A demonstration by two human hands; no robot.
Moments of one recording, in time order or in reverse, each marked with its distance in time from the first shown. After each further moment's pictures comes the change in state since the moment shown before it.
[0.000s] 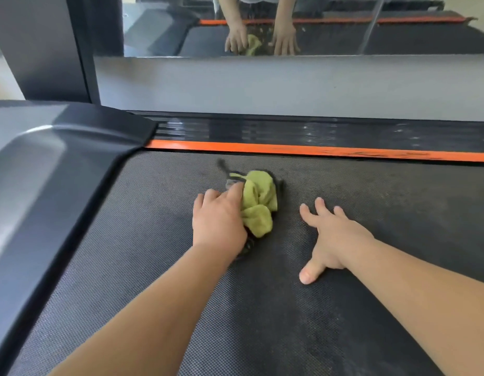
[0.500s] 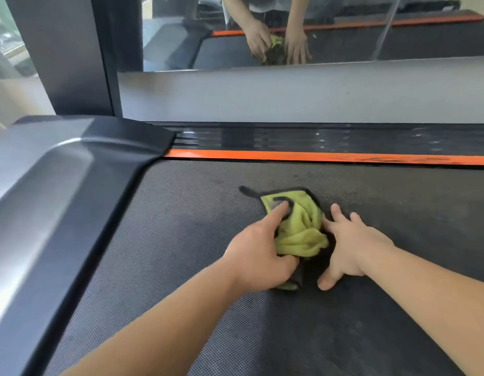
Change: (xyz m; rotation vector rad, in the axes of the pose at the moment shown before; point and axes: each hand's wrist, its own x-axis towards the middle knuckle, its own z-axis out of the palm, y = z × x) left_hand -0.037 0.016 -0.028 -0.582 -0.409 0.071; right_hand -0.002 0.001 0.003 0.055 0.035 -0.009
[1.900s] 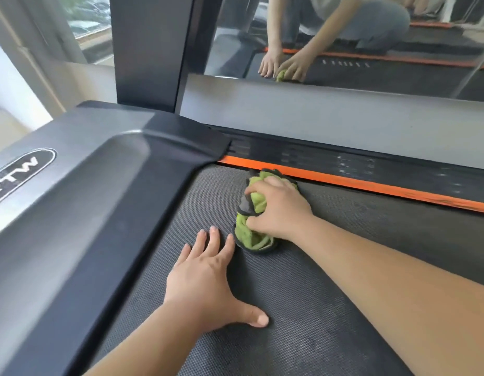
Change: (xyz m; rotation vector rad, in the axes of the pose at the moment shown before) left_hand -0.059 -0.134 -0.075 0.524 0.090 -0.331; right_hand 0.073 -0.217 -0.031 0.201 0.509 -0.595
